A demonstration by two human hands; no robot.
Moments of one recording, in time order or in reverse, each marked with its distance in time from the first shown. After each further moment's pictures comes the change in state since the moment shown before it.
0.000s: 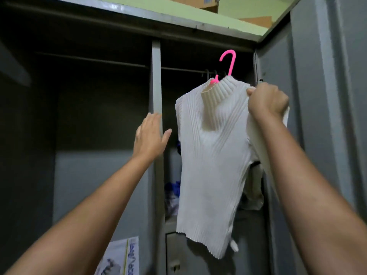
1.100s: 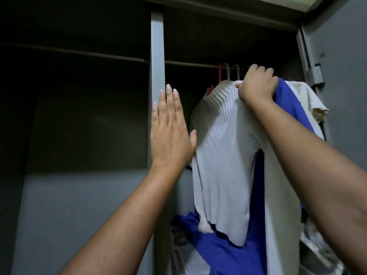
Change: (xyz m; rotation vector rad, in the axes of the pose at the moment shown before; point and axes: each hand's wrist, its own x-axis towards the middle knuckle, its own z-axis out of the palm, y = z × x) left_hand 0.077 -0.008 0.100 0.496 0.277 0.093; right_hand 0.129 -0.077 0.197 -0.118 0.128 -0.134
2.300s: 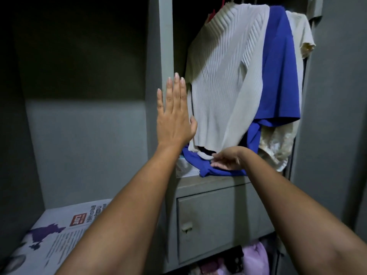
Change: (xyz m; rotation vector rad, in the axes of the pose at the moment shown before) left_hand -0.132 -0.007 -0.014 -0.130 -0.256 0.045; right_hand -0.314 0.068 0.051 0.850 -1.478 0.986
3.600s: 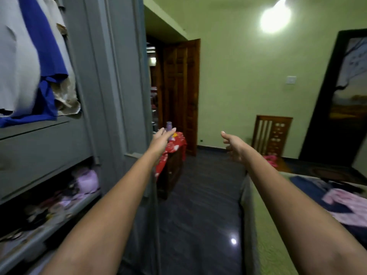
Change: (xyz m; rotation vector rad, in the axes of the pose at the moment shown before) left_hand -0.247 0.345 -0.417 -1.962 -1.364 -0.402; right_hand -0.668 0.338 -0.221 0.171 1.020 -0.020
